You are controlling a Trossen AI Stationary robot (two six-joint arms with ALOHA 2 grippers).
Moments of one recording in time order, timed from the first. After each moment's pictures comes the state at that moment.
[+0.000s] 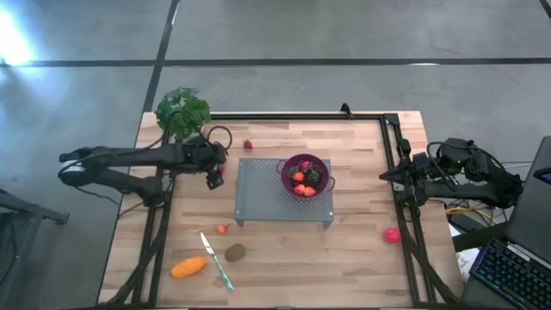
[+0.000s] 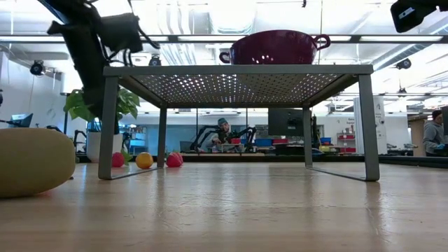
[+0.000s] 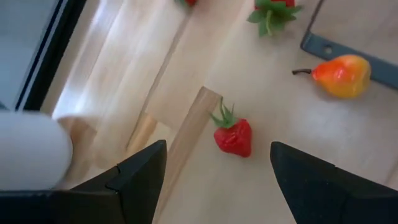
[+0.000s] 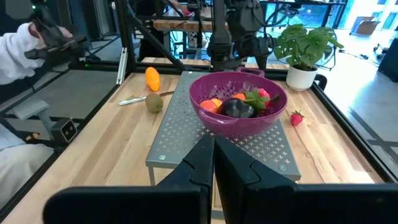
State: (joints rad) left arm 0.26 1.12 0.68 -0.72 -0.37 -0.10; right arm -0.12 0.19 0.70 -0.74 -0.23 -0.03
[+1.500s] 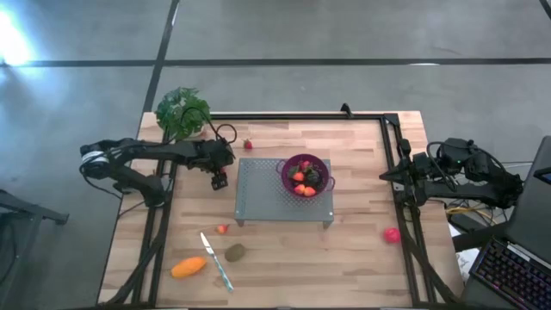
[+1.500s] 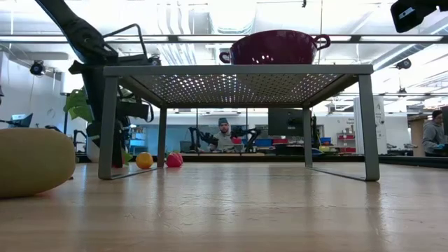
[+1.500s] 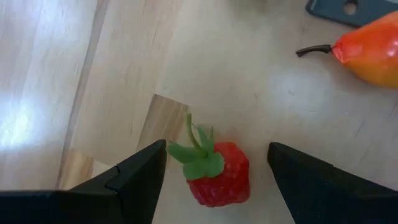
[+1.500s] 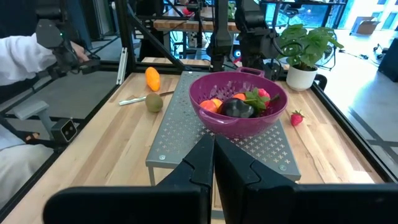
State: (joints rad) left arm 0.45 1.37 0.59 -0.43 -0.13 0.15; right arm -0.12 0.19 0.70 -0.74 -0.23 -0.03
